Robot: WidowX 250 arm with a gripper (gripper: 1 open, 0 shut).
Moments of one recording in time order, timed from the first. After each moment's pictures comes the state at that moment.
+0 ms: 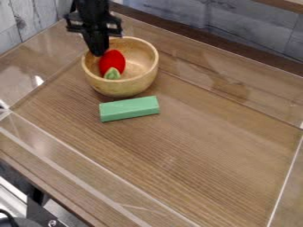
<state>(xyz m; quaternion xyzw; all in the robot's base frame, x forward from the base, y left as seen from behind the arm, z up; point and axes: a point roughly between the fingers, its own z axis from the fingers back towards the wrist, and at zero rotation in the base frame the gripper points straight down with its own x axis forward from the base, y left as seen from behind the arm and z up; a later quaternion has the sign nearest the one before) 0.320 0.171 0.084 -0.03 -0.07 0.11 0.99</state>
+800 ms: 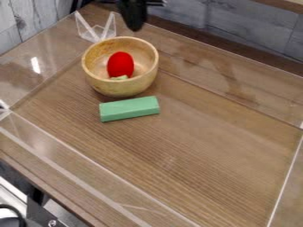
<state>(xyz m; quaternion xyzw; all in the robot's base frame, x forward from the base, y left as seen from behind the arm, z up) 0.331 0.081 0.136 -0.06 -0.10 0.07 0.99</state>
